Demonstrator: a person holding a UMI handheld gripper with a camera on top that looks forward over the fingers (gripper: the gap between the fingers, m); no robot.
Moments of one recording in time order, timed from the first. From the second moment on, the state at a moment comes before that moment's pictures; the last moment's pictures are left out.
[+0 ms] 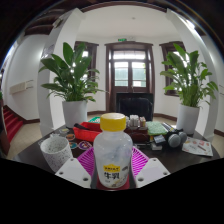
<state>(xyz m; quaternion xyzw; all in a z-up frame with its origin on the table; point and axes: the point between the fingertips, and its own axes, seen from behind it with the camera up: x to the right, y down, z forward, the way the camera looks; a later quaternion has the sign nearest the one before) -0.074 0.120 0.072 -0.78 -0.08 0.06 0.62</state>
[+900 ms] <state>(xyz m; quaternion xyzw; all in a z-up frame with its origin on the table) -0.059 -0.096 0.138 -0.81 0.00 0.05 0.58</state>
